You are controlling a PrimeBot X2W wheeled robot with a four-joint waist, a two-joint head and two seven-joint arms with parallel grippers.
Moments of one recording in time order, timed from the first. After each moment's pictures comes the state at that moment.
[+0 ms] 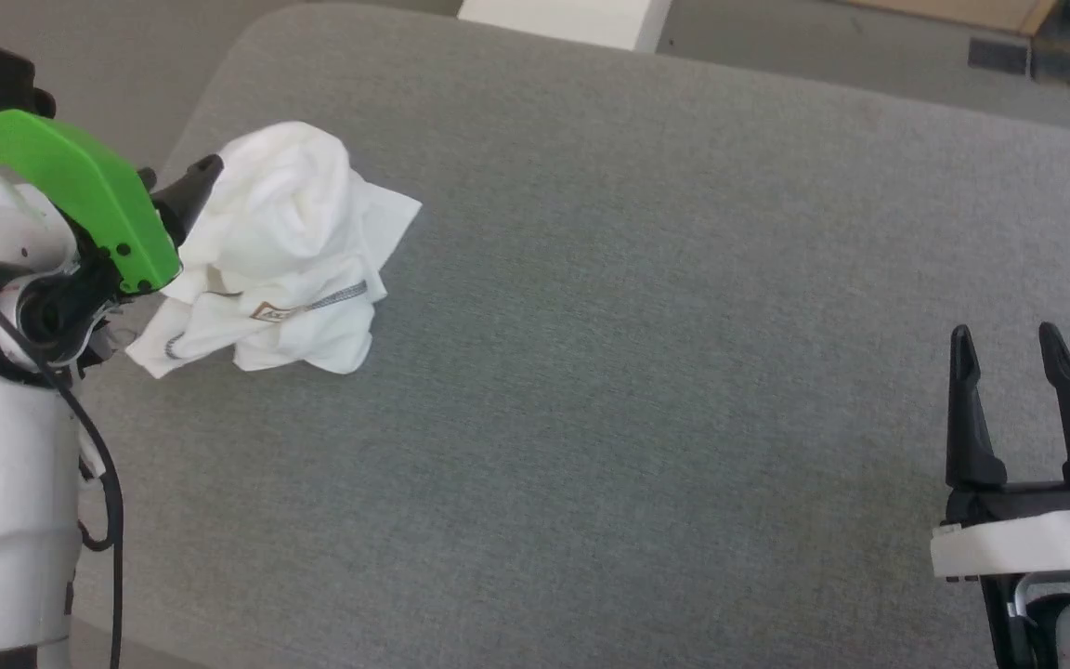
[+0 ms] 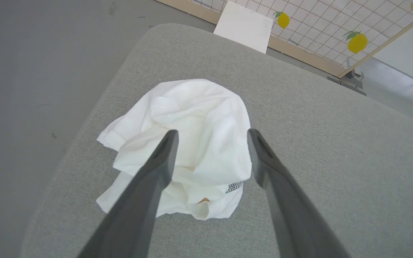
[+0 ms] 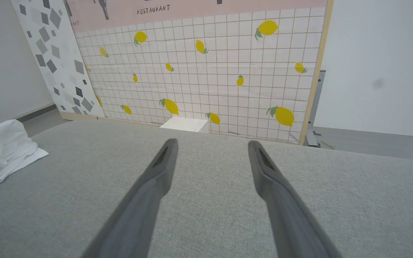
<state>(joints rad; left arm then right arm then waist) -0.69 0.39 -0.03 0.23 -0.65 -0.01 0.77 -0.02 -0.05 -0.15 -0.08 0.06 0.13 -0.21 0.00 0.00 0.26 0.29</state>
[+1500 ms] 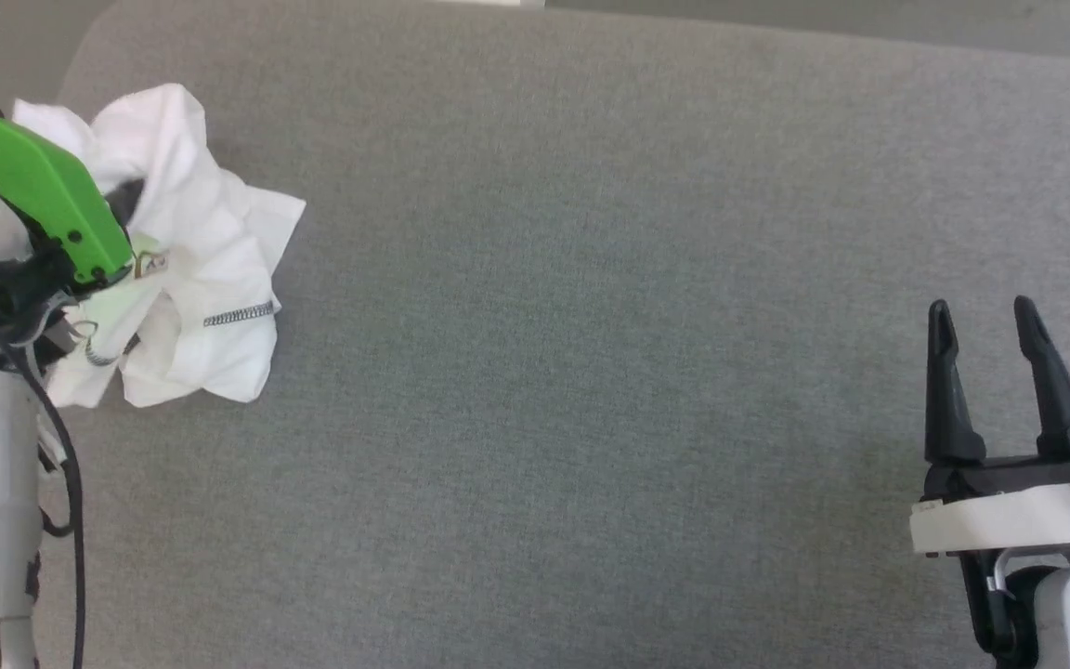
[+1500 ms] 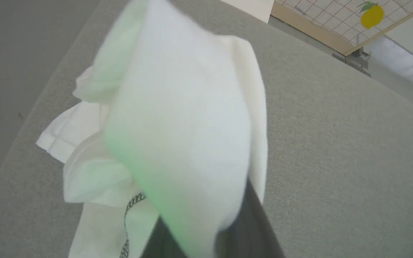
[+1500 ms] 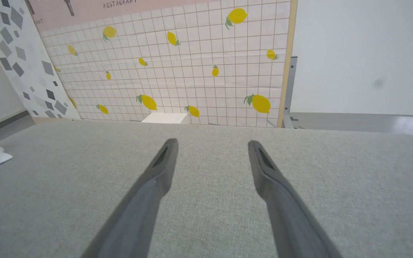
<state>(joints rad) -0.74 0.43 -0.01 0.37 -0.69 0.03 0.80 -0.09 -0.05 -0.12 -0.03 0.10 0.13 -0.24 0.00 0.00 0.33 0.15</state>
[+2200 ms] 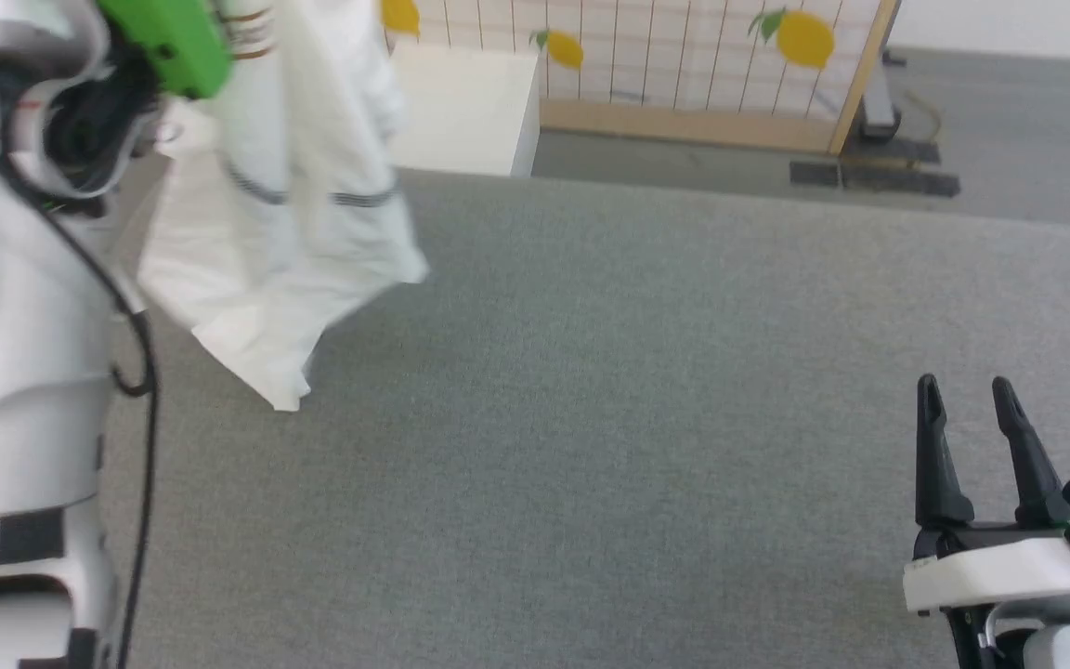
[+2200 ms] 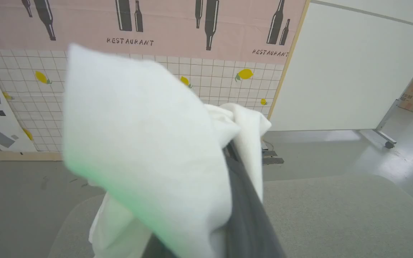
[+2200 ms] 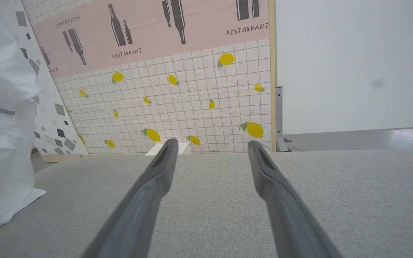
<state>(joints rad) -1.00 0.33 -0.16 0.26 -0.64 -0.09 0.63 -0.01 -0.05 -0.11 0.05 0.20 0.13 -0.26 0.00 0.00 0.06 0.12</state>
